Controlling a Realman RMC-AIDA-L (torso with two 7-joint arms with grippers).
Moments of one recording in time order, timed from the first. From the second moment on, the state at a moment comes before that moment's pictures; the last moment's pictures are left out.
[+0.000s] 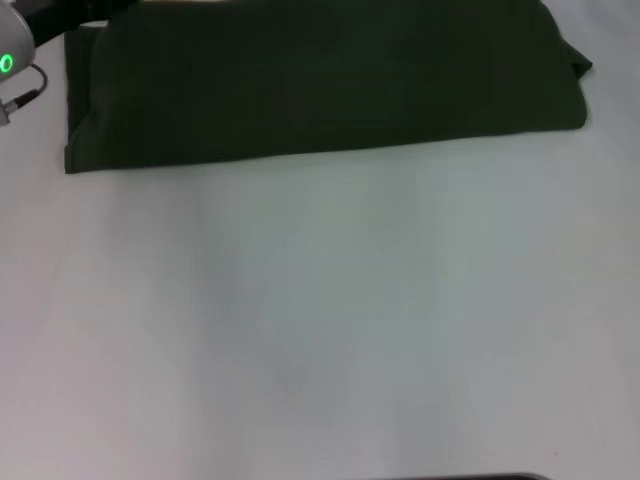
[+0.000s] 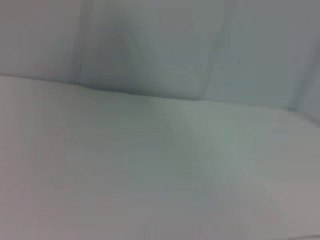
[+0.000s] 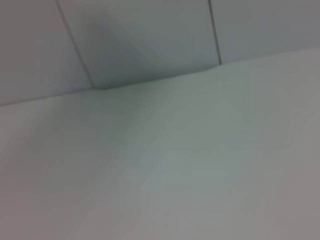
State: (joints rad) left arm -0.74 -2.16 0.50 0.59 1.98 0.72 -1.58; right arm 0.77 2.00 -0.64 -0.59 -2.11 -0.69 1.98
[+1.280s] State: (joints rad) left arm -0.62 -2.16 0.58 0.67 1.99 1.16 -1.59; right arm 0.47 1.90 -0.64 -0.60 -2.01 -1.17 2.19
